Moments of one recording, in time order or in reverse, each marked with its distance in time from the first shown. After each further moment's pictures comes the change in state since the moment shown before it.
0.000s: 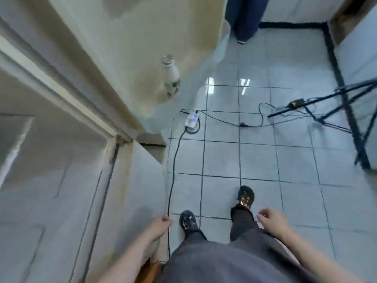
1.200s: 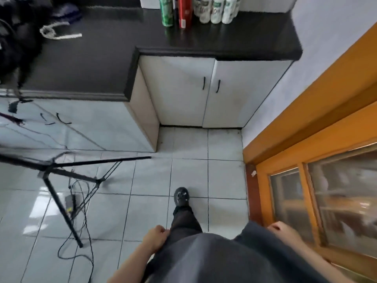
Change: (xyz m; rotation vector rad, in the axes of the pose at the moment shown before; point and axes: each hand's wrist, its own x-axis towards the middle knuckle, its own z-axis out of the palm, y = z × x) left_hand 0.047 0.702 0.610 1.573 -0.442 0.570; right_hand -0.016 0.584 -0.178 1.334 0.240 1.047
